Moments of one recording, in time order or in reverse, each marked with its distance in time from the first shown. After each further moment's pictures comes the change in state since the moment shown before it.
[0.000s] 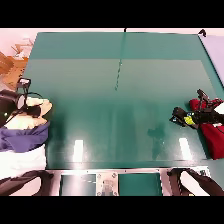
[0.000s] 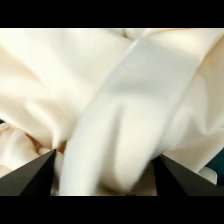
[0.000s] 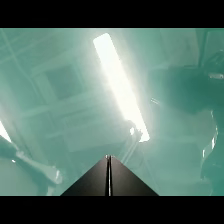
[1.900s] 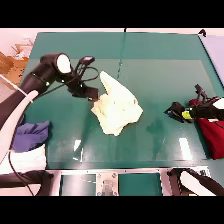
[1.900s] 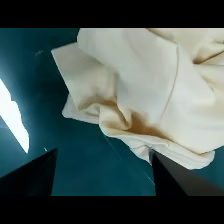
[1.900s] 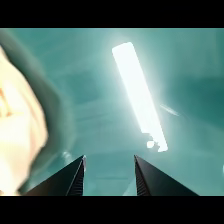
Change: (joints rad) left arm -0.487 -0.285 0.605 -0.738 -0.338 0.219; right arm 0.000 -0.115 0.051 0.158 -0.060 -0.142
